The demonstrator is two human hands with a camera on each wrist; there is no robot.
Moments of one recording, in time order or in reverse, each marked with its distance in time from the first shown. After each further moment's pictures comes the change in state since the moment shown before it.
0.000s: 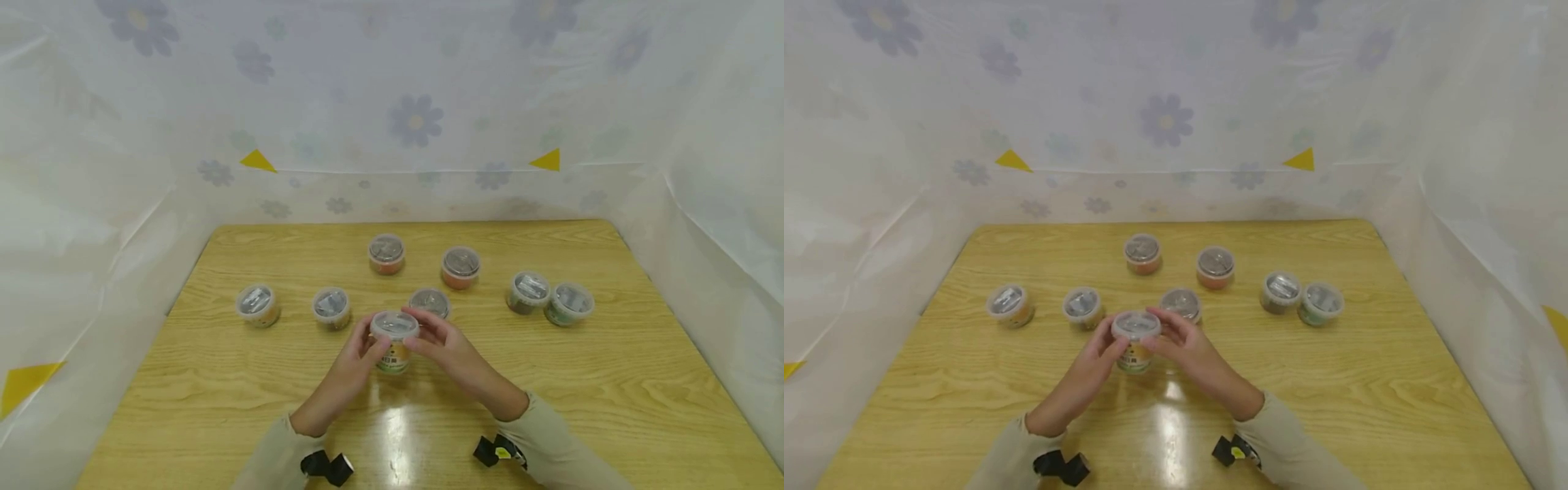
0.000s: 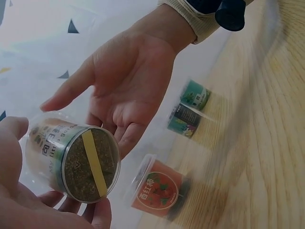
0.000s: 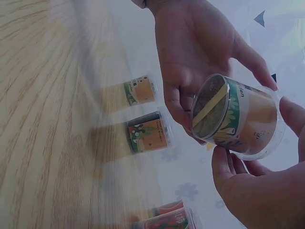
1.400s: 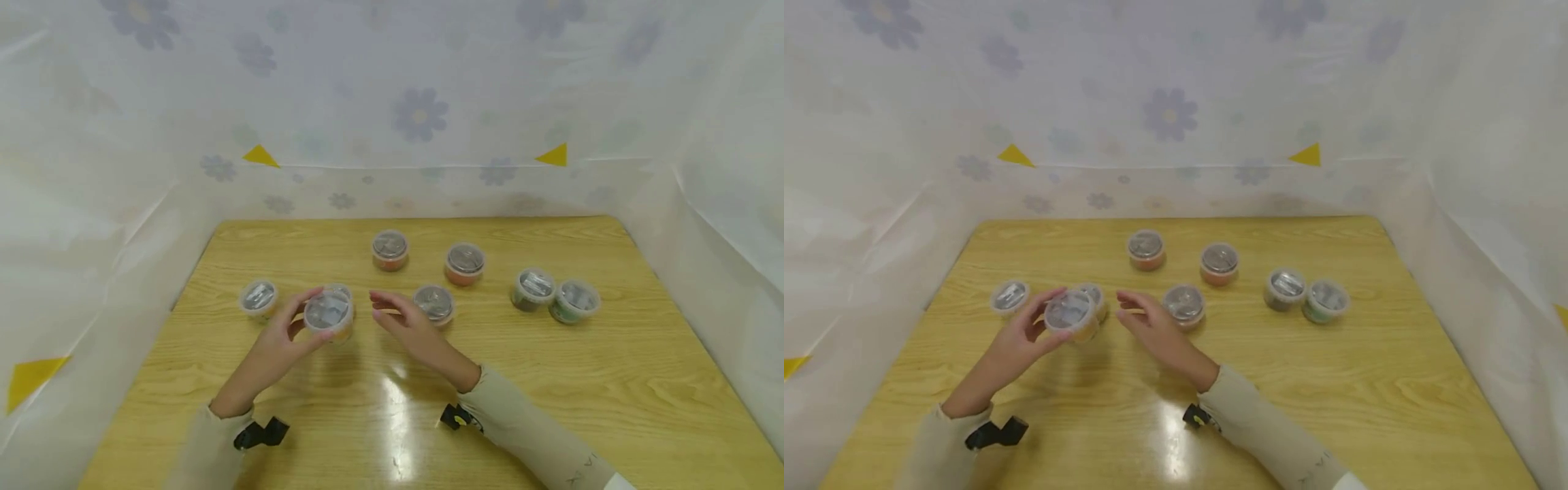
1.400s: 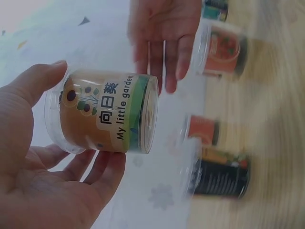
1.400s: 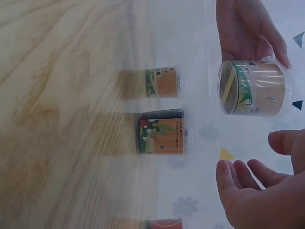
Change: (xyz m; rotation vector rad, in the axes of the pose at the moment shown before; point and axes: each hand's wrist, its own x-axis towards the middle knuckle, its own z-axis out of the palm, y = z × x) left_hand -0.020 0.031 -0.099 0.386 0.052 0.159; right_hand 0.047 -0.010 0.040 -0.319 0.023 -0.240
